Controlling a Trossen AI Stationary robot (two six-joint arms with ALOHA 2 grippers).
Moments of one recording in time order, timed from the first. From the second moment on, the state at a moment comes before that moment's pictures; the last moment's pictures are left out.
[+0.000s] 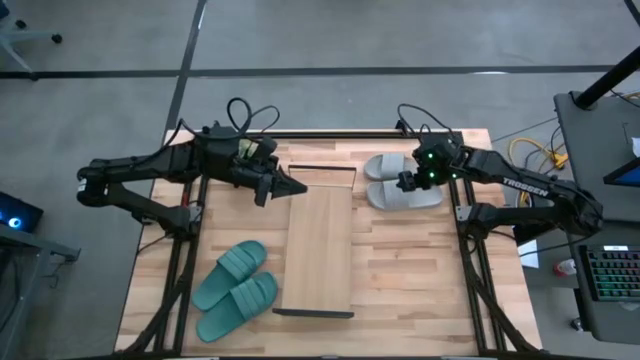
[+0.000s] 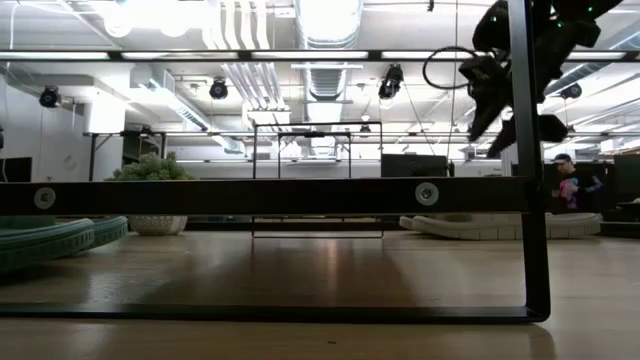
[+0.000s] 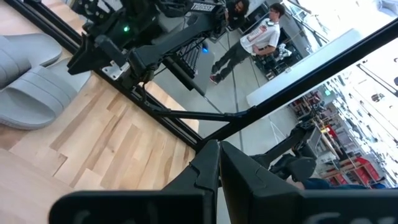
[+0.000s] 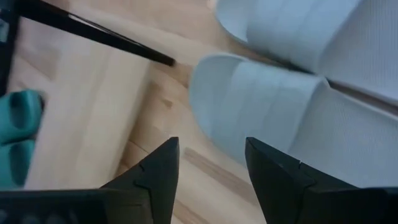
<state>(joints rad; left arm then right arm) 0.05 1.19 1.38 -0.37 0.22 -0.80 -0.54 0.96 0.72 -0.72 -0.19 0.74</state>
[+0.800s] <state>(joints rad) 0.05 1.20 1.38 -0.37 0.22 -0.80 -0.57 0.97 0.54 -0.64 -0.20 0.74</state>
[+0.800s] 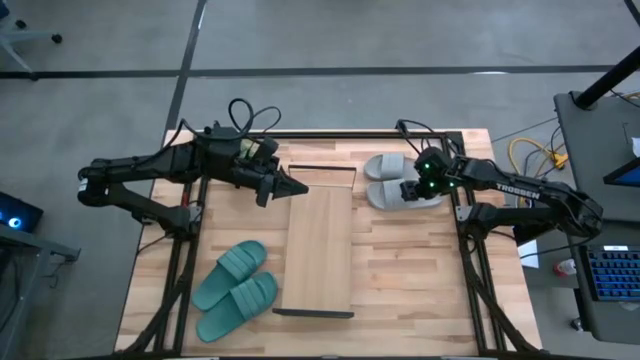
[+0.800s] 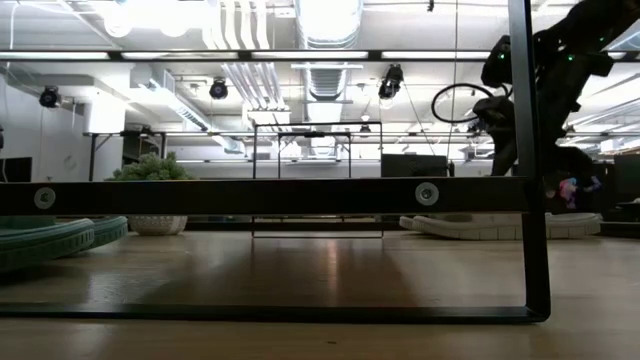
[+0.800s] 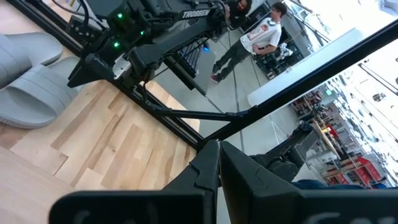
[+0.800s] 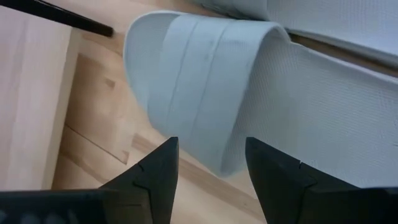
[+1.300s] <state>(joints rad) 0.05 1.20 1.38 -0.36 0.22 -0.80 -0.57 0.97 0.48 -0.54 -0.22 0.79</state>
